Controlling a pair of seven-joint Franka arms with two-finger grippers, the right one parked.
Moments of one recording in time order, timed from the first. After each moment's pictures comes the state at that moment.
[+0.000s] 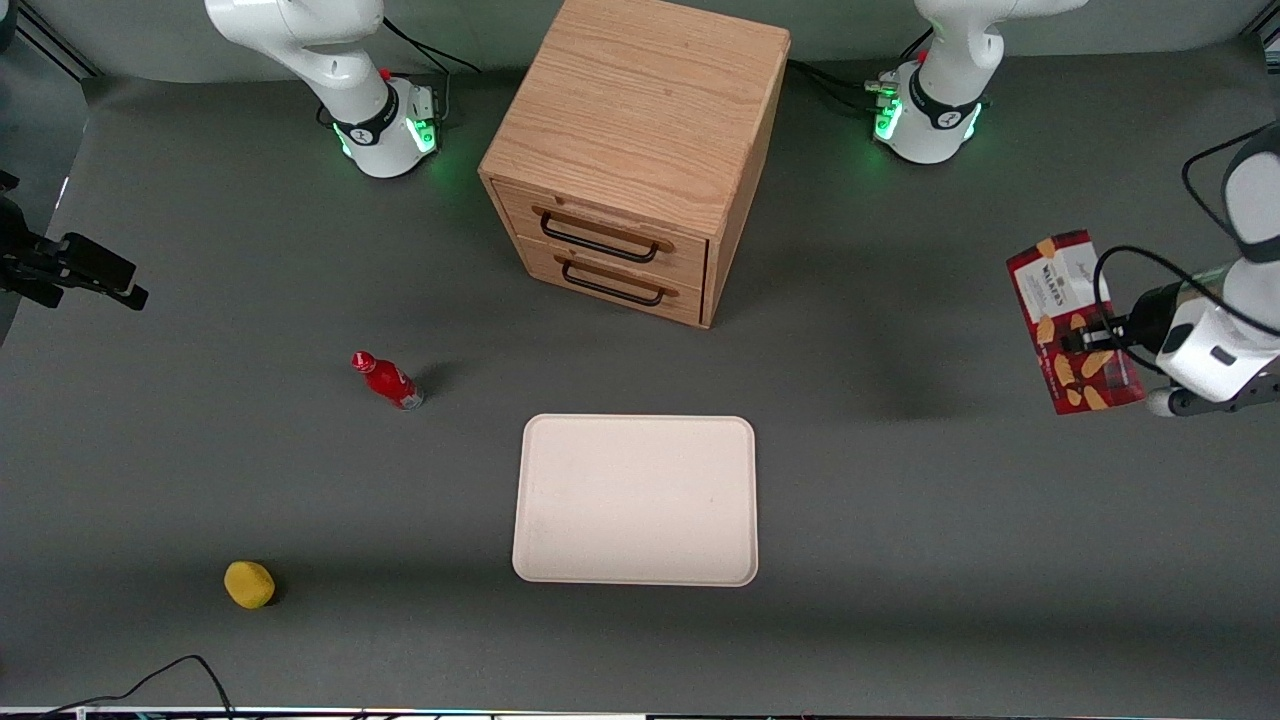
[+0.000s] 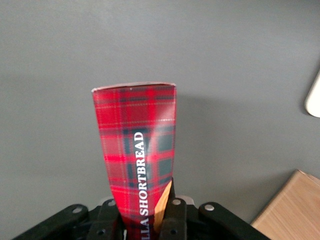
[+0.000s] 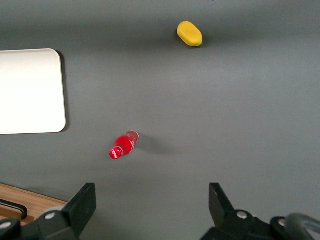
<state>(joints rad) 0.01 0.14 0.02 -1.69 -0.09 1.62 -0.13</state>
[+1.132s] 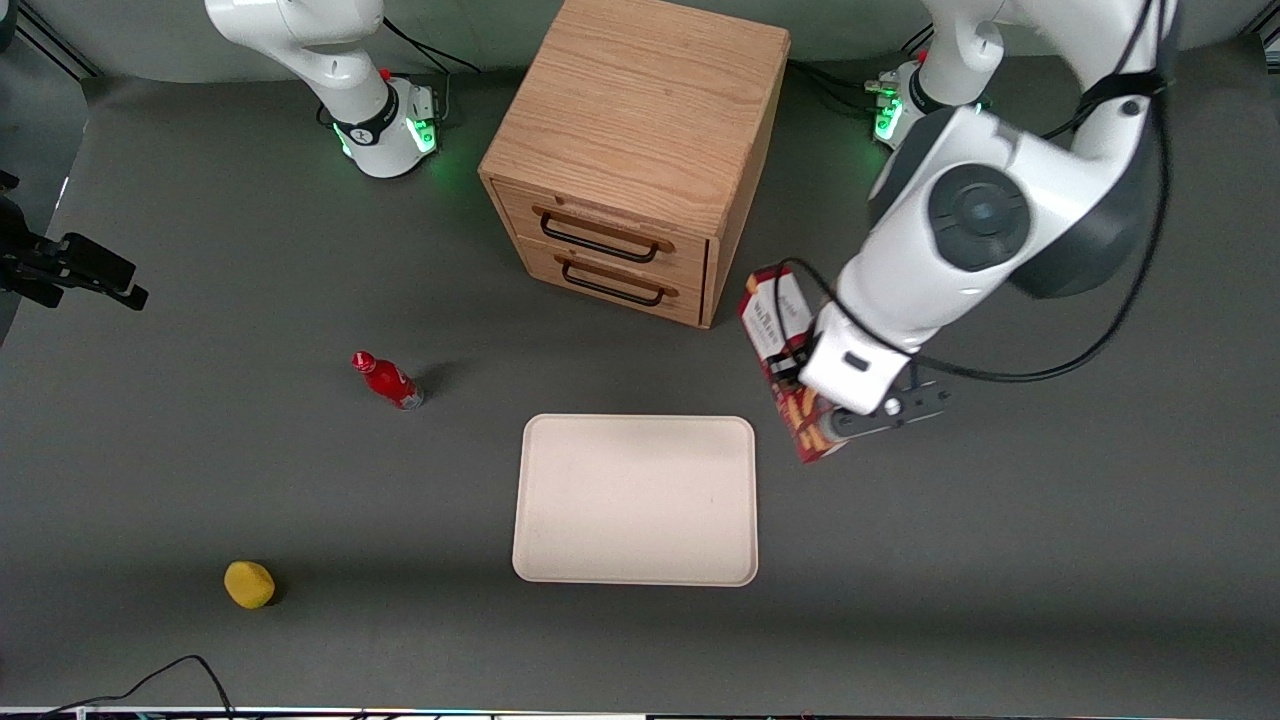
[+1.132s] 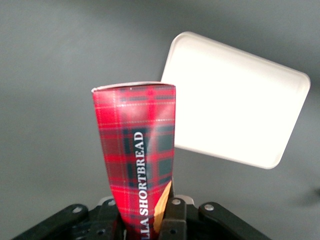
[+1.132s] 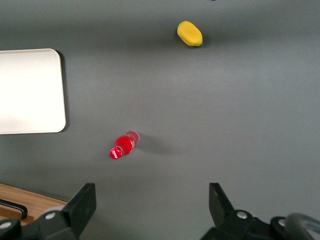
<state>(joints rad) -0.30 0.46 -0.25 -1.31 0.00 1.84 -0.78</state>
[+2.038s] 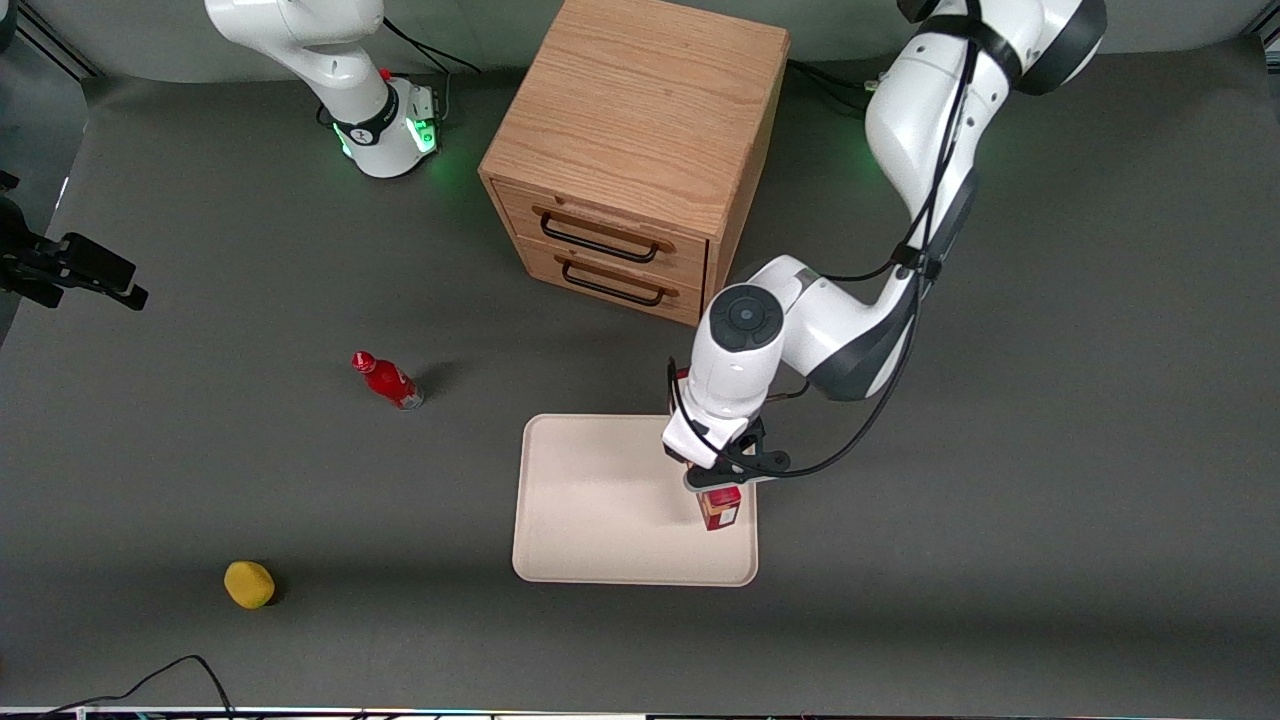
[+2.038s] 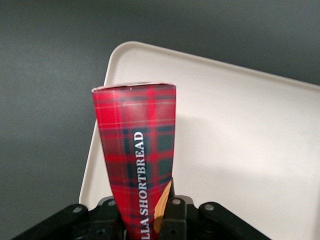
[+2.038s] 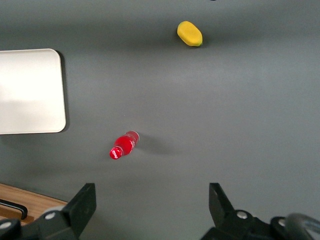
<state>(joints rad) -0.43 0.79 -0.25 -1.30 0.30 2.25 -0.96</state>
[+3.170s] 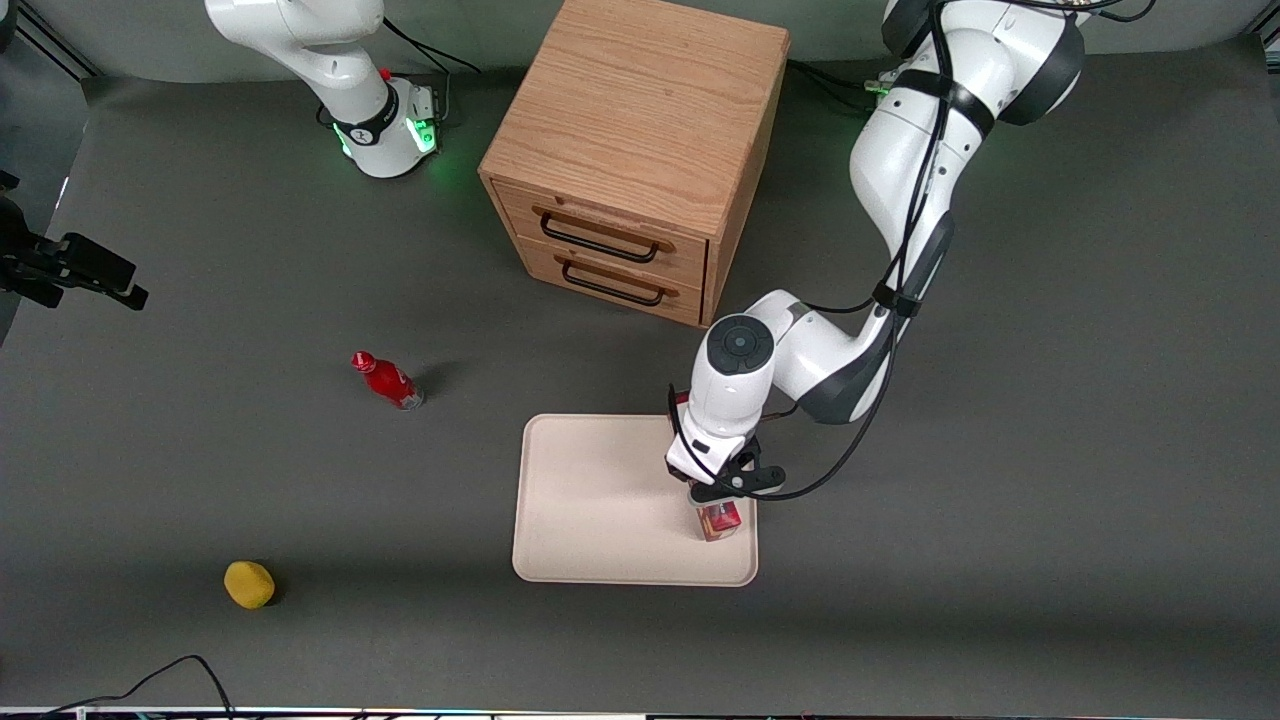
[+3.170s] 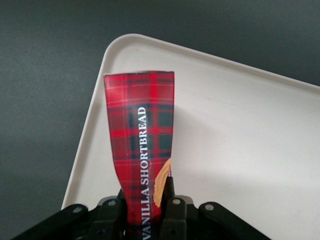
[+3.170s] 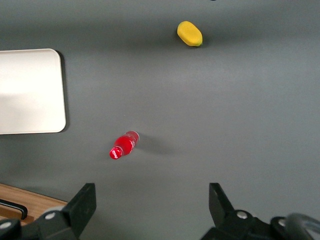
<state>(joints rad) -0.44 0.88 -0.22 -1.30 0.34 2.38 -1.03</state>
